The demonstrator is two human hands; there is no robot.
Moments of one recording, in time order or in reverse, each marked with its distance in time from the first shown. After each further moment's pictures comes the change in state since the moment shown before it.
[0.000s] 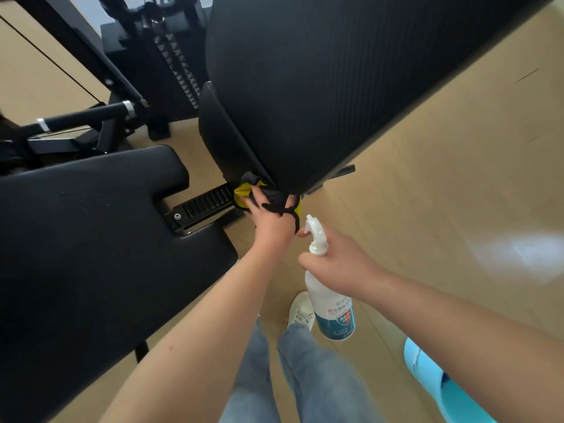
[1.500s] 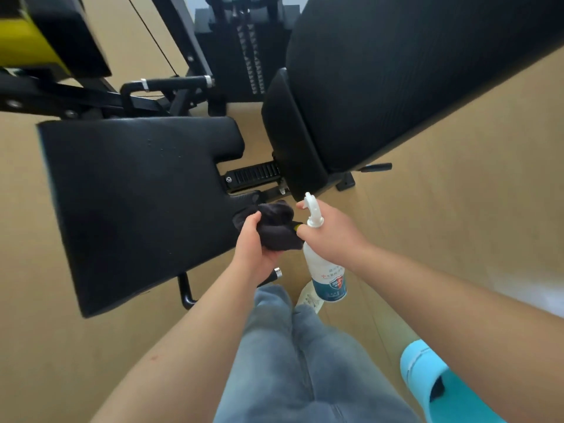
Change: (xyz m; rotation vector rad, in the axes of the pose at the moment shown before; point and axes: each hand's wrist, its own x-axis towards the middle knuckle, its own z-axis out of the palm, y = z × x) left_hand -0.104 -0.056 -0.103 -1.031 0.049 -0.461; right_hand -0.020 -0.032 0.043 -0.143 -0.018 -0.157
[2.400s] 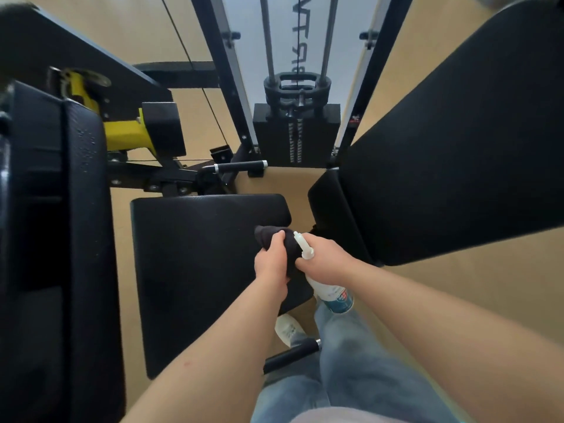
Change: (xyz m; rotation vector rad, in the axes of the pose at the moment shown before) left_hand -0.042 0.169 0.045 0.267 0.237 0.094; right_hand 0.070 -0.167 -0.003 -0.176 -0.182 -0.160
